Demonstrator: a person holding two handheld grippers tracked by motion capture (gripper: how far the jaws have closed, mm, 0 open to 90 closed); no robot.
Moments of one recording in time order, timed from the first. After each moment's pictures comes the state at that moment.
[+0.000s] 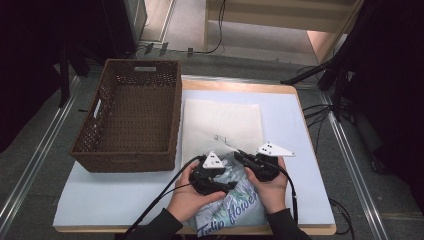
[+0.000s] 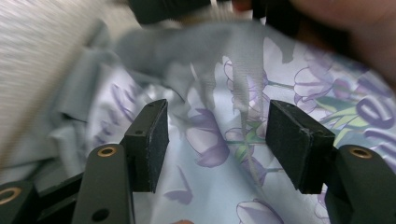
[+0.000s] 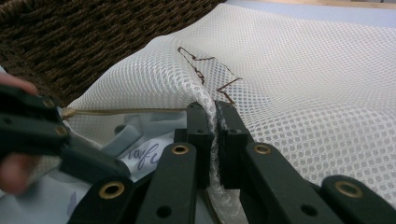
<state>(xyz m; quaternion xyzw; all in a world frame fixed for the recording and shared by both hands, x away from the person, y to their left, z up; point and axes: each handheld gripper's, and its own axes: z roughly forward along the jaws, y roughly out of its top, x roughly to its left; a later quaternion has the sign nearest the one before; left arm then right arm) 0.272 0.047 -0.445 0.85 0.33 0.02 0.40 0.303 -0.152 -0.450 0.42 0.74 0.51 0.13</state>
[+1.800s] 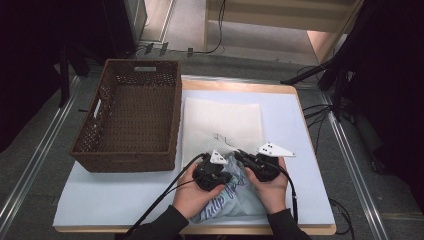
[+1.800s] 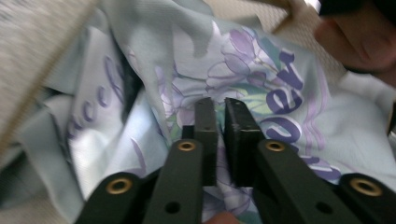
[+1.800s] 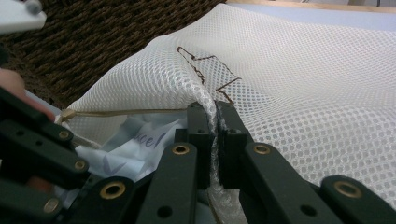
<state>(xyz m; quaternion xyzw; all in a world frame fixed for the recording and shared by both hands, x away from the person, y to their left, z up) 0.289 0.045 -0.445 0.86 0.36 0.02 0.37 0.302 -0.152 -0.448 0.42 0.74 0.51 0.13</state>
